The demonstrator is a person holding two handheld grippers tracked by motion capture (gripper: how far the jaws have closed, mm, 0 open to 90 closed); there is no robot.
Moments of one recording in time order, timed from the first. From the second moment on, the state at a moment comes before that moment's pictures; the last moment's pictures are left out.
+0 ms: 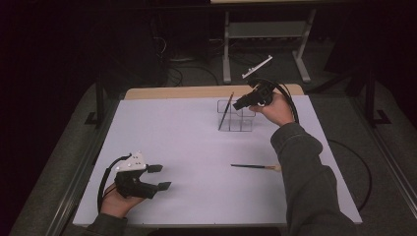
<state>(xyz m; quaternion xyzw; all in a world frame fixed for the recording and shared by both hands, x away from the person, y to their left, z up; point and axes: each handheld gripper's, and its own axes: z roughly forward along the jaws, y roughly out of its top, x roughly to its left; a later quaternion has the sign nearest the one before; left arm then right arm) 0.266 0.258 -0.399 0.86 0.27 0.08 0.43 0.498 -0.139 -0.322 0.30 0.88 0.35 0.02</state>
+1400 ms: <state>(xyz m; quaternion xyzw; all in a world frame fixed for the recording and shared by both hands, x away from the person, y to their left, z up) 0.266 0.260 -0.400 0.86 0.27 0.08 0.43 0.460 -0.160 -0.323 0.30 0.88 0.37 0.01</state>
